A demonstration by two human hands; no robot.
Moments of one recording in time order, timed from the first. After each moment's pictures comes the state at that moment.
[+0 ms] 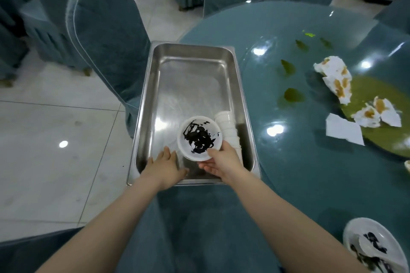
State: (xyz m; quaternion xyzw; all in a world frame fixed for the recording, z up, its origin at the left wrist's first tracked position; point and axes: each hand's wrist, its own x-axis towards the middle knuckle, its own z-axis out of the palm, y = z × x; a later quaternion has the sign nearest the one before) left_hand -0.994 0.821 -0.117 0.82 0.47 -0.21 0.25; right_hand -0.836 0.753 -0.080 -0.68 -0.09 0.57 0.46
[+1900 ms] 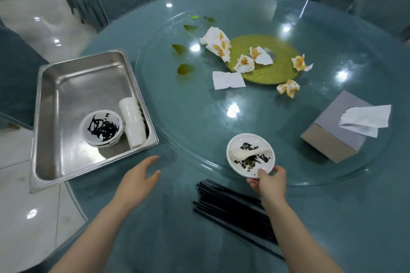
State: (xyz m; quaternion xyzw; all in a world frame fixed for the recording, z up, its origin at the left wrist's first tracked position) left_hand -0.905 0.621 -0.059 0.84 0.41 0.02 0.34; right_hand -0.689 0.388 -0.112 -0.73 0.18 0.23 0.62
